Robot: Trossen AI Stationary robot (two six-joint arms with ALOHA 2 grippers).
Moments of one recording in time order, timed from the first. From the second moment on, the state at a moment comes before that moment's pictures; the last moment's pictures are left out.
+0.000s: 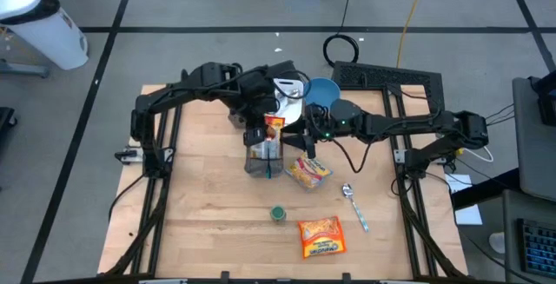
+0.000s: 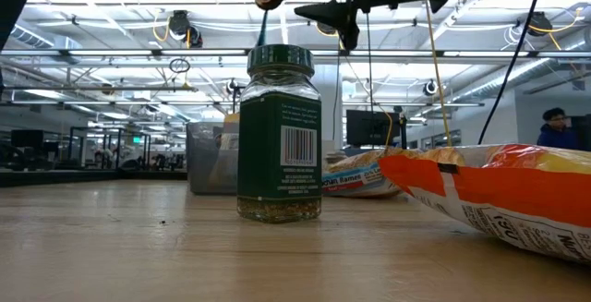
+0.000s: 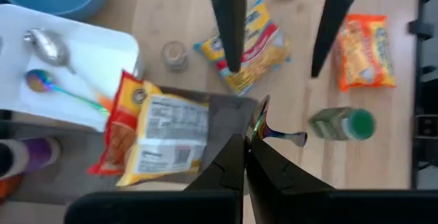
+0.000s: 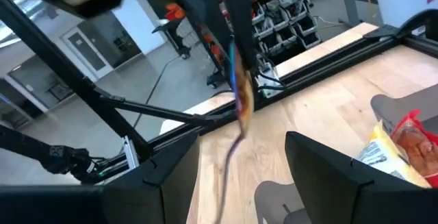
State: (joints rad) left arm 0.19 1.84 2.20 -1.47 0.18 0.00; right arm -0.17 1.41 0.94 0.37 -0.25 0.48
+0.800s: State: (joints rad) left arm 0.19 1.84 2.20 -1.33 0.18 0.00; right arm -0.18 1.41 0.94 0.43 -0.24 0.49
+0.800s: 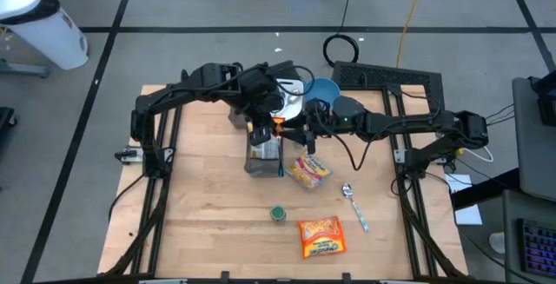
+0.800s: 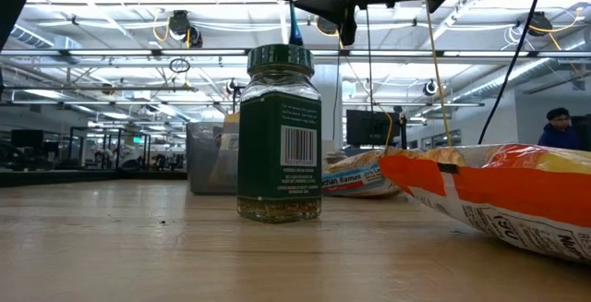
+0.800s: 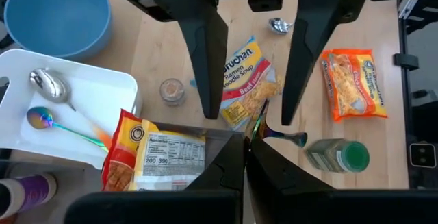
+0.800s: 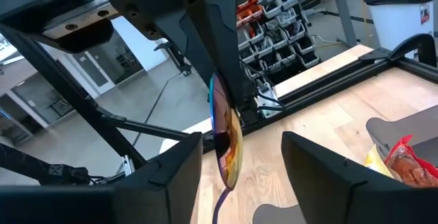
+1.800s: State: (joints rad) left arm 0.21 1.84 2.19 -1.30 0.22 -0.01; right arm -0.18 1.41 0.94 0.41 -0.24 0.48
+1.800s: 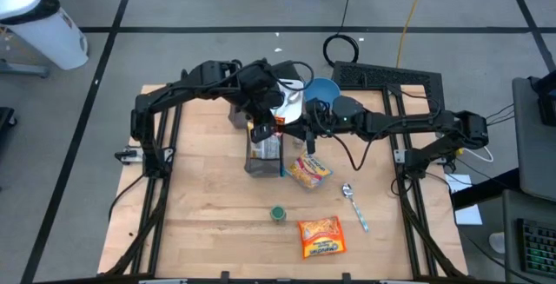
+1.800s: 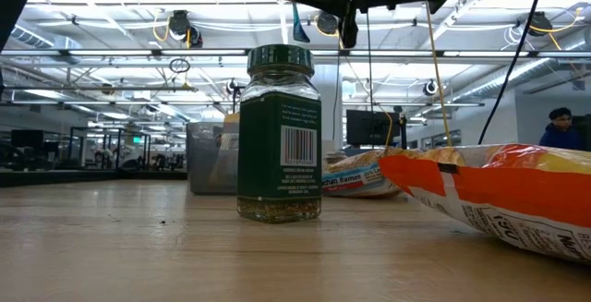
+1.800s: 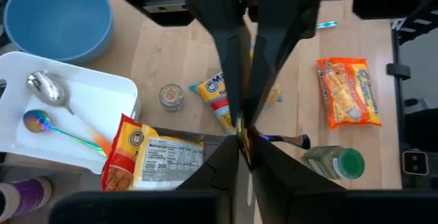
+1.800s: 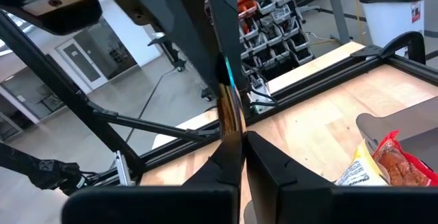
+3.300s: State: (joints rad) left arm 0.22 1.79 2.19 -1.02 0.20 -0.16; right arm -0.30 1.19 0.94 0.60 -0.12 0.38
